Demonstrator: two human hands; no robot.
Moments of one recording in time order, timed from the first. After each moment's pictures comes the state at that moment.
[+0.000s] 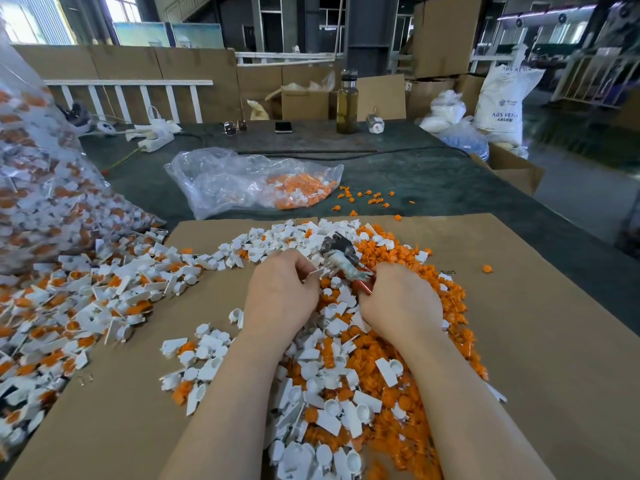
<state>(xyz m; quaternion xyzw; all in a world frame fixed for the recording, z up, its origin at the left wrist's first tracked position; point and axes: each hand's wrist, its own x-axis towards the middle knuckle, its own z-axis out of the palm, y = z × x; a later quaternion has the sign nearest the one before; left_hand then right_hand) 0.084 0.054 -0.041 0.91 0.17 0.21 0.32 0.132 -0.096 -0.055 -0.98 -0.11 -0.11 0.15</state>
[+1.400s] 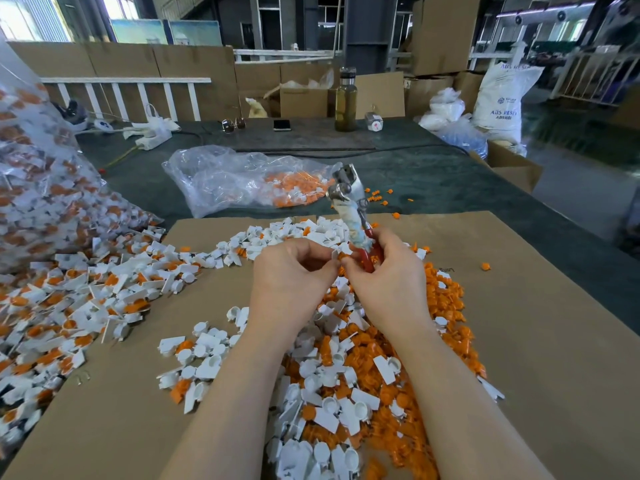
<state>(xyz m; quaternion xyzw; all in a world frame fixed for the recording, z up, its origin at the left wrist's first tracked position) 0.075 0.036 -0.026 0.80 0.12 0.25 0.53 0.121 -0.087 -0.040 -0.85 -0.17 -0.17 0.48</state>
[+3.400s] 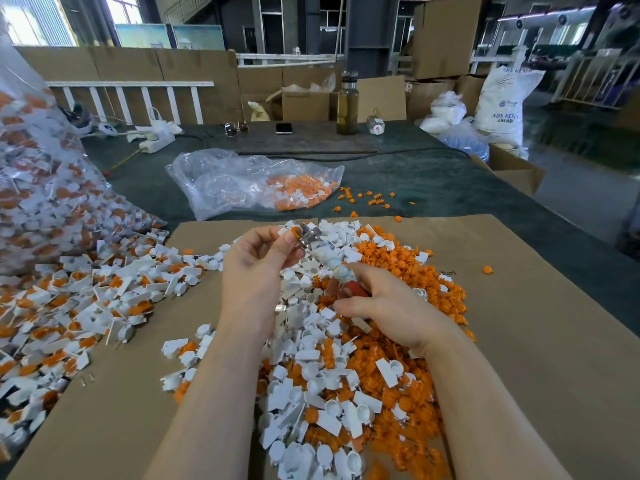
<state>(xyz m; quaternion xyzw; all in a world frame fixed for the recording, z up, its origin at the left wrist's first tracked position) 0.075 0.066 -0.029 0.59 0.10 0.30 0.74 0.116 -0.105 -0.026 -0.82 -0.31 0.16 0.45</state>
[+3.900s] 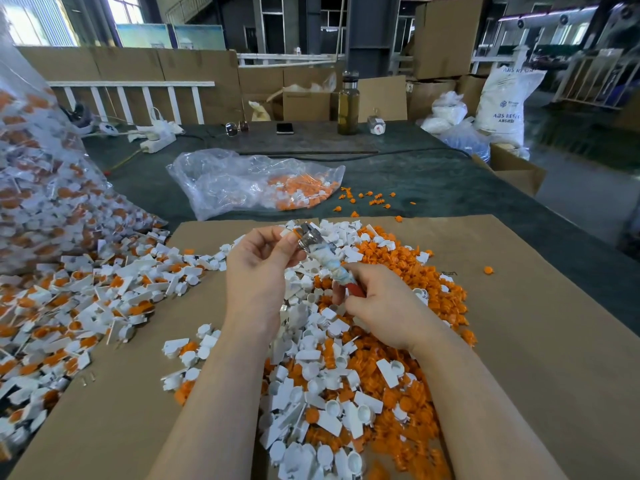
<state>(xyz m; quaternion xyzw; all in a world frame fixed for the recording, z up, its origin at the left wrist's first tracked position) 0.075 0.059 -0.027 0.59 0.11 0.31 0.74 0.118 -0.098 -0.031 -0.86 -0.31 0.08 0.40</state>
